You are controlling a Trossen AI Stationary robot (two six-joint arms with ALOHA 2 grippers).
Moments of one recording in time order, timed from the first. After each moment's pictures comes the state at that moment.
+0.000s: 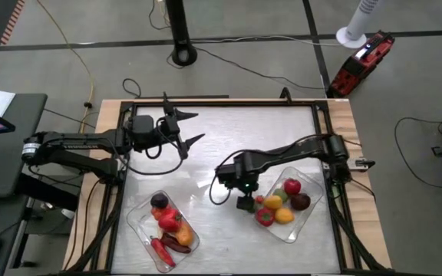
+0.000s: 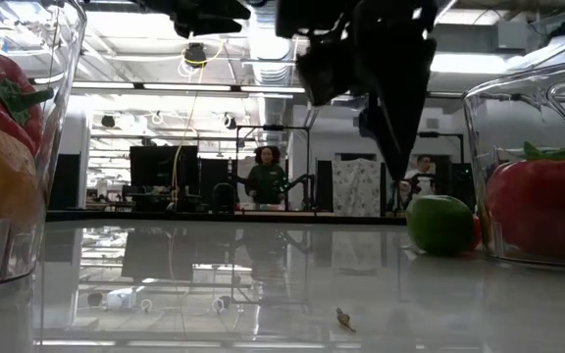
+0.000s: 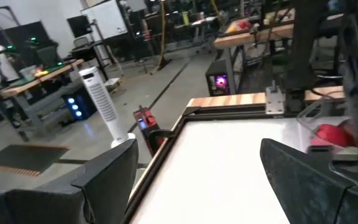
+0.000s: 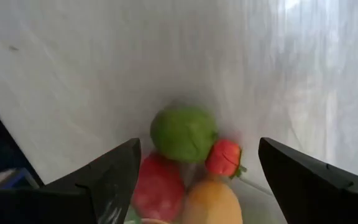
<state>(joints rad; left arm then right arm) 0.14 1.06 0.82 0.14 -0.26 0.22 0.13 1.99 1.61 -1.16 -0.29 0.35</state>
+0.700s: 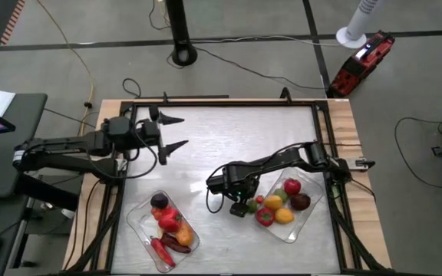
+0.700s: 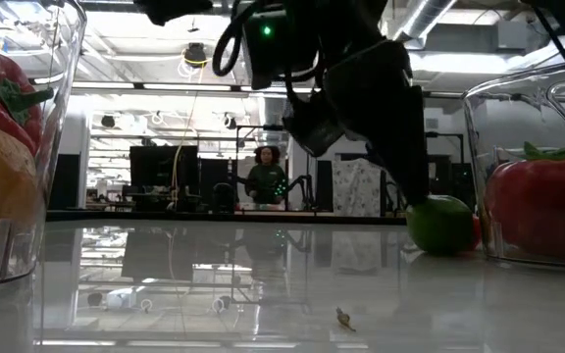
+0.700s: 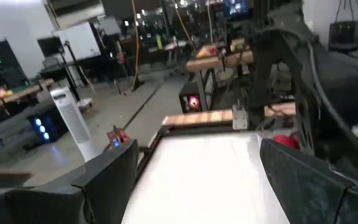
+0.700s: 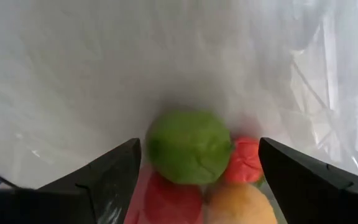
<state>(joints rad) 0.14 0.82 0.73 0.05 -0.12 0.21 0.16 2.22 1.79 -1.36 -0.29 0.53</state>
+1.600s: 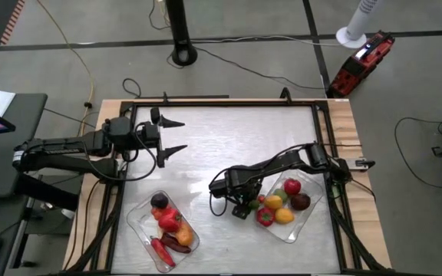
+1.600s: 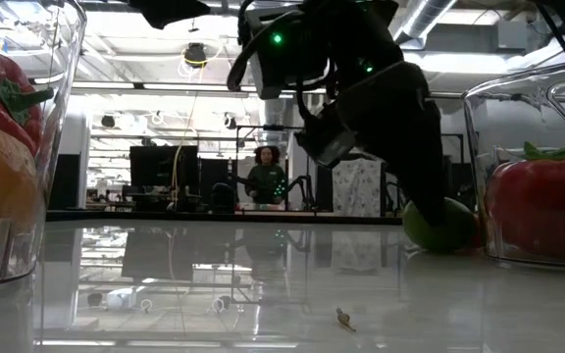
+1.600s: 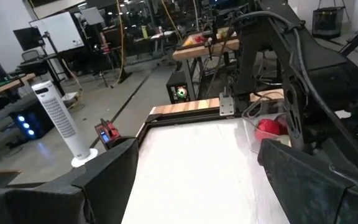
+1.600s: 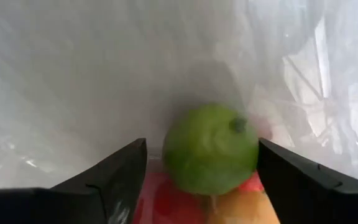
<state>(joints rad) 0.14 0.80 0.73 -0.02 -0.07 0.22 0.18 2.21 1.73 -1.33 -0.26 0.60</state>
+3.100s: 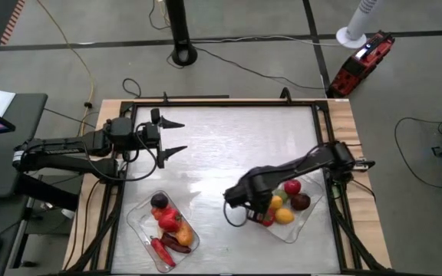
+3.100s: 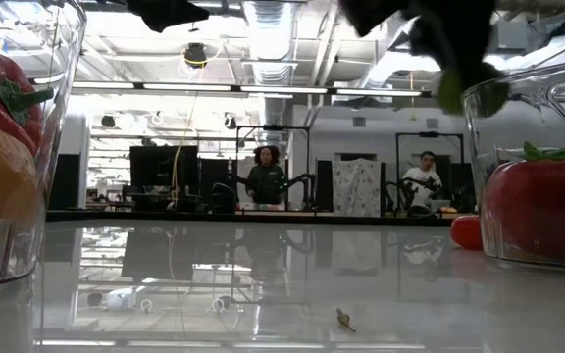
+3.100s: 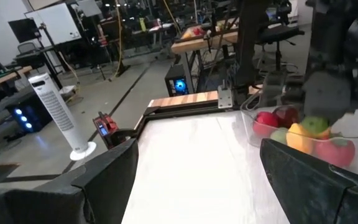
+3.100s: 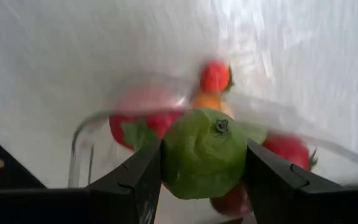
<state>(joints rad) 0.14 0.80 0.73 -0.05 -0.07 0.21 0.30 2.00 1.85 -1.57 -0.05 0.66</state>
